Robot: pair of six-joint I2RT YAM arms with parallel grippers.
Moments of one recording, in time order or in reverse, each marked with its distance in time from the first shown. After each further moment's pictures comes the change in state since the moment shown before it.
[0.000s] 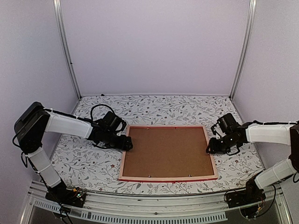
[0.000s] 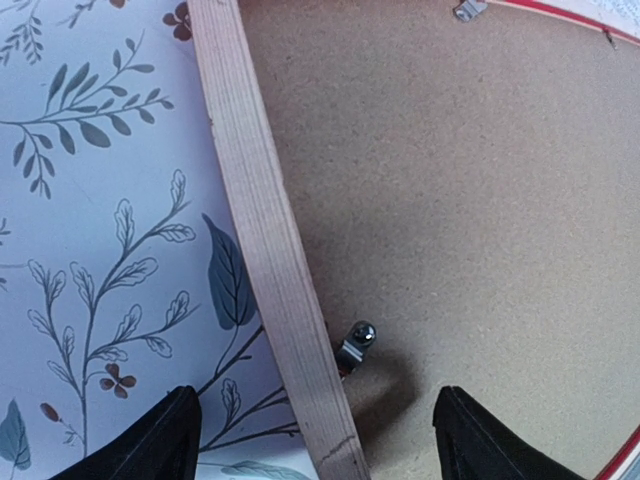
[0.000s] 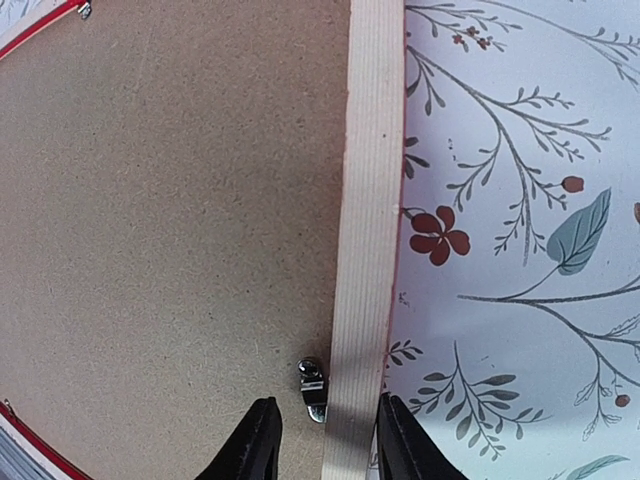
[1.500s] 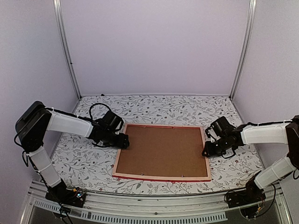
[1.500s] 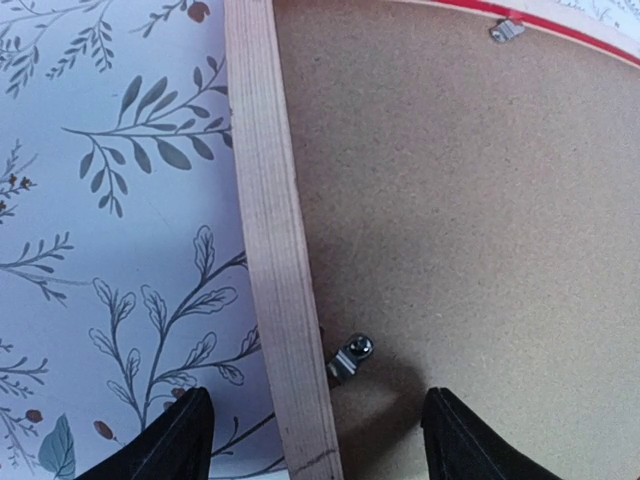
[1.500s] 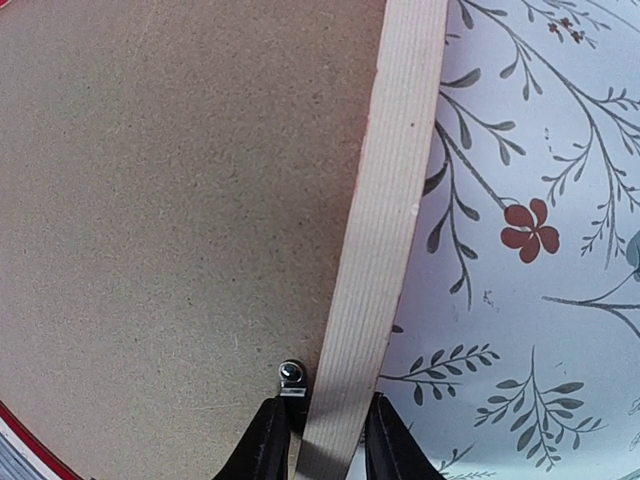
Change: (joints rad) left arm 0.022 0.021 0.013 -0.003 -0.095 -0.017; right arm 0.101 0.049 -0.010 0.053 0.031 0.011
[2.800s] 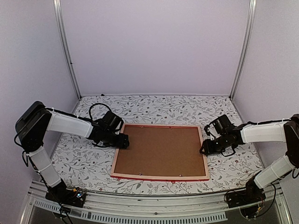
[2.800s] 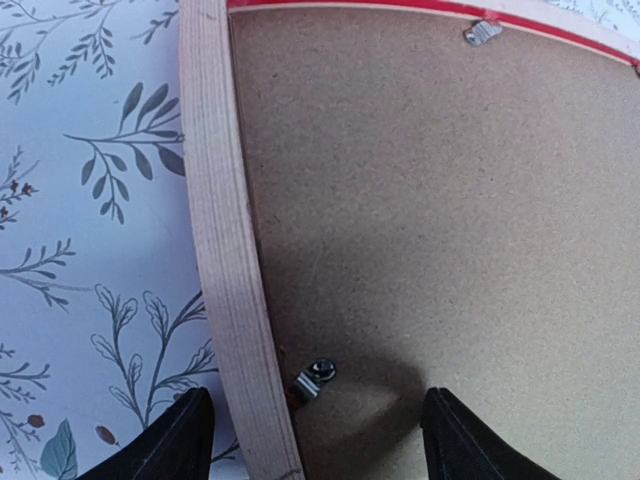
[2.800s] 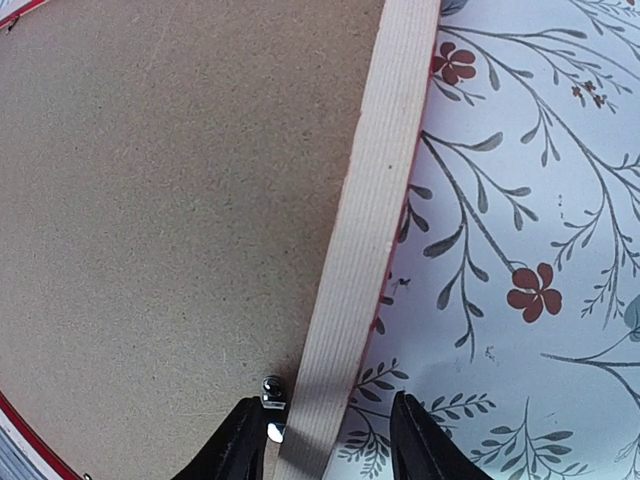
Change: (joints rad) left arm 0.000 0.000 -0.008 0.019 0.005 0.005; right arm -0.044 0.021 0.007 0.066 -0.050 -0.077
